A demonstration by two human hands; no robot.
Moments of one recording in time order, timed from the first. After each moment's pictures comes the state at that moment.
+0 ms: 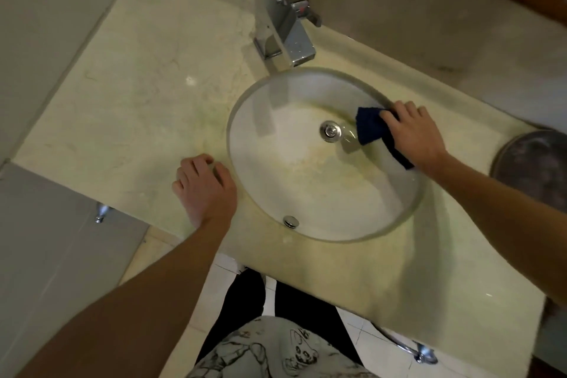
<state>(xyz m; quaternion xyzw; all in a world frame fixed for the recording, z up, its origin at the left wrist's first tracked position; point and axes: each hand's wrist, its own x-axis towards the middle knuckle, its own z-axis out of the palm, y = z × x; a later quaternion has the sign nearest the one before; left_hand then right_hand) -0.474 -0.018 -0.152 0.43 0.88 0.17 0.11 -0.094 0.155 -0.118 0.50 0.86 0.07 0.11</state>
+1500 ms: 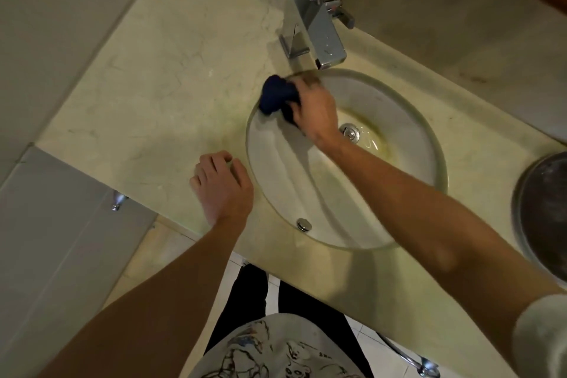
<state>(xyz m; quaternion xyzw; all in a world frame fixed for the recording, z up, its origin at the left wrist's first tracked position) -0.473 -0.018 -0.153 0.43 0.88 0.17 0.08 -0.334 0.179 -0.140 0.53 0.82 -0.20 -0.12</state>
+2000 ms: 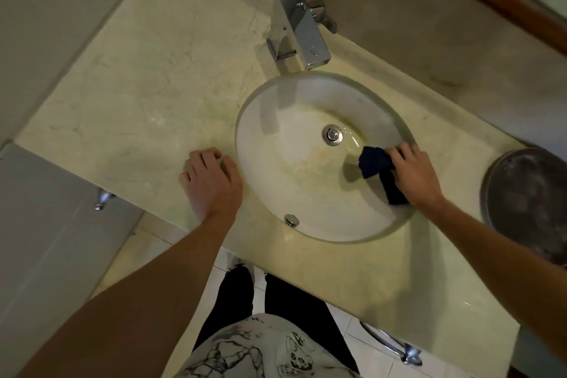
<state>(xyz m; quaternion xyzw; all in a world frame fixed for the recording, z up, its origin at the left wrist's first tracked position) -0.474 -0.017 -0.151 0.44 0.88 0.16 0.08 -0.078 0.095 -0.134 0.55 0.83 -0.04 0.08</state>
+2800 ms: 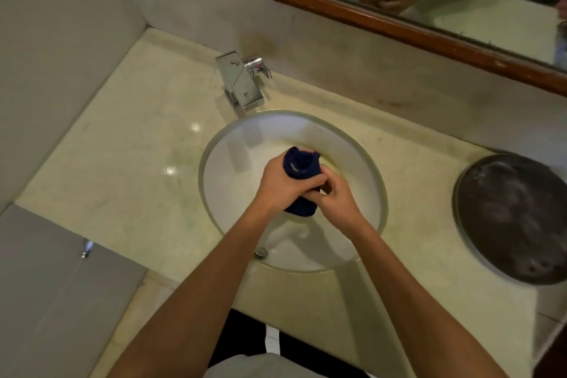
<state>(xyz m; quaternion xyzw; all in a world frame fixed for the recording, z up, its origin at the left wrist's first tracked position) -0.313 0.073 -0.059 0.45 0.63 0.36 0.52 -0.169 0.064 -0.073 0.50 0.53 -0.60 -0.32</state>
